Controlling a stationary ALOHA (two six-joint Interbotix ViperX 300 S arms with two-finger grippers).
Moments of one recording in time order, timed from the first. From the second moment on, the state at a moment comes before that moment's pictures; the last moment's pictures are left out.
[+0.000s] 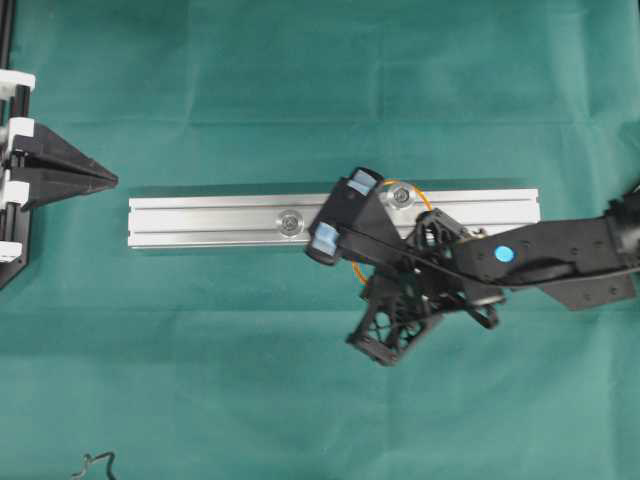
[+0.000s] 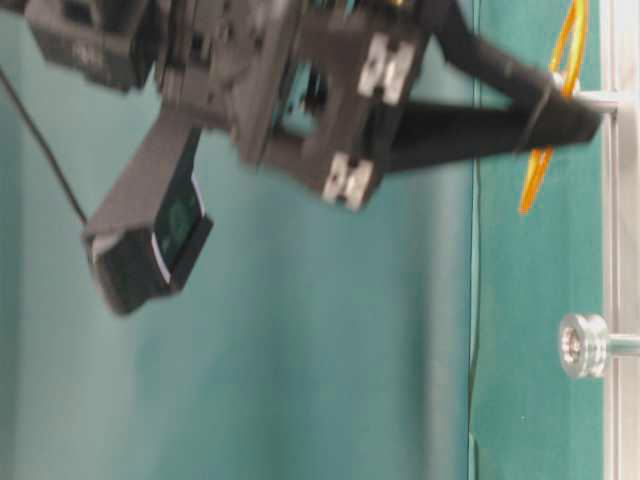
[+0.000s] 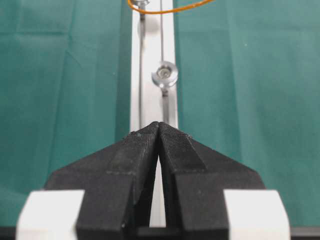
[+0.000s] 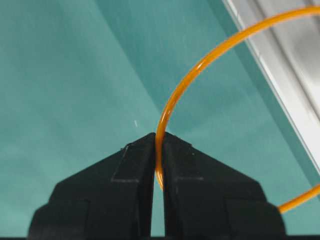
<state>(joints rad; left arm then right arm) 0.00 -0.96 0.95 0.03 0.48 -0.01 0.21 0.11 0.24 -0.07 0.87 0.99</state>
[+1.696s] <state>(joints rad) 0.00 -0.96 0.95 0.03 0.48 -0.01 0.08 0.31 0.00 -0.08 0.82 0.99</state>
